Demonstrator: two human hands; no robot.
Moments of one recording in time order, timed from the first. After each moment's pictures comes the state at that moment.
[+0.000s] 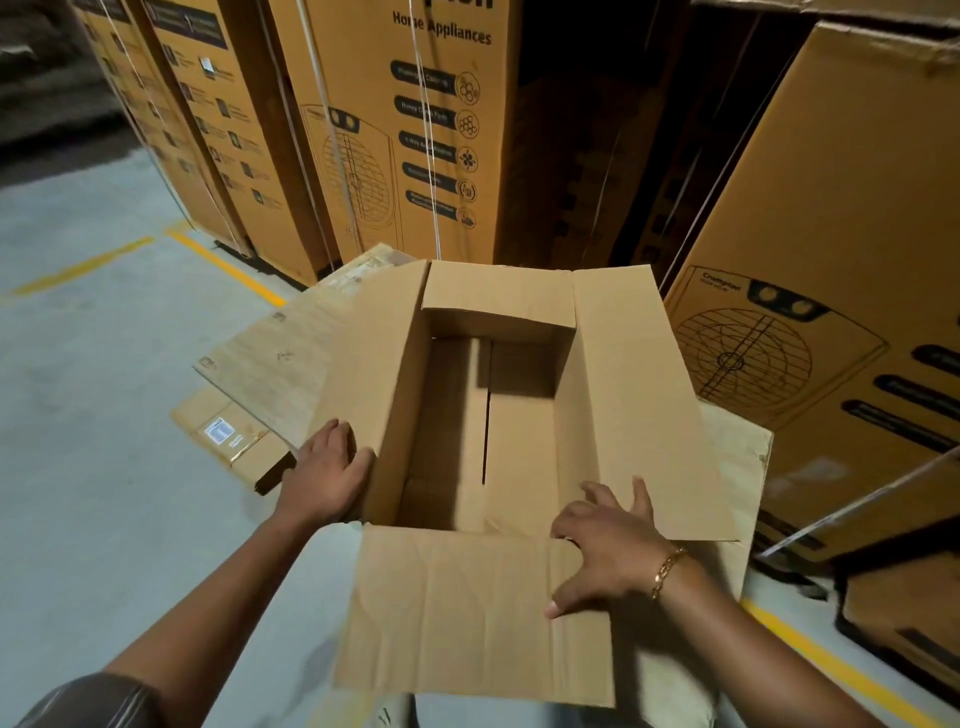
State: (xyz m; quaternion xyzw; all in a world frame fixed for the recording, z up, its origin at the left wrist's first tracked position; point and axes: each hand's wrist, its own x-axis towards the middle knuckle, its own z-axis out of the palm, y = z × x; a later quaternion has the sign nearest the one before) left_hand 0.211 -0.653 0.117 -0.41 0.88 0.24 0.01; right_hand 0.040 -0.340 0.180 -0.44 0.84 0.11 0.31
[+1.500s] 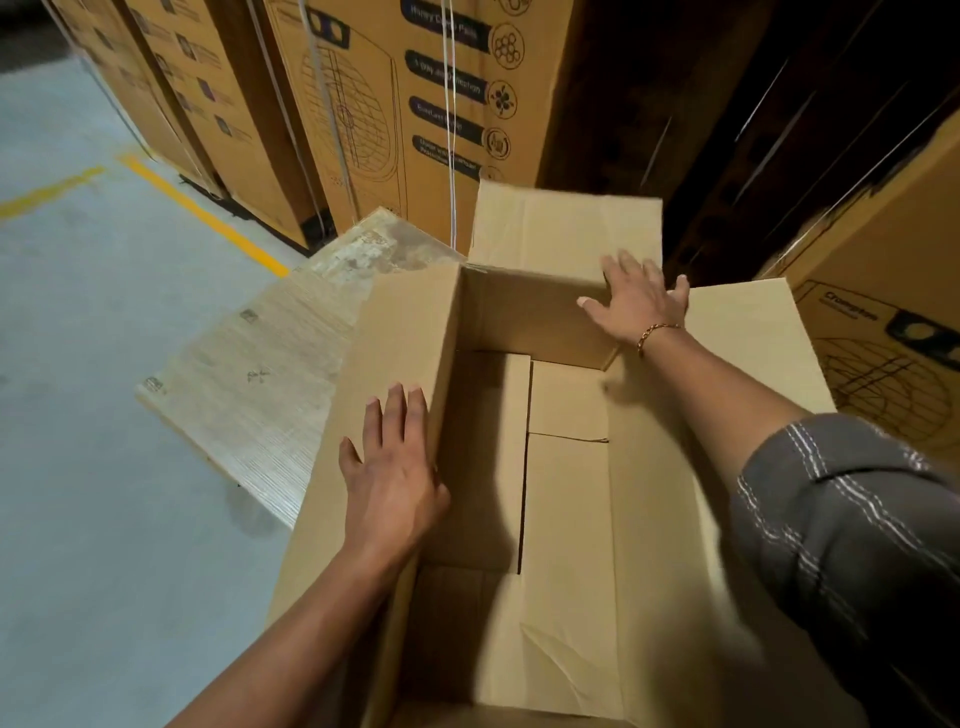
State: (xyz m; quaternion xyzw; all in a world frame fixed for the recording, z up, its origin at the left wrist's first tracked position) left_hand 0.058 -0.710 0.108 -0.36 0.92 0.18 -0.01; right_hand -0.289 -0.625 0.139 -0.29 0.96 0.02 0.04
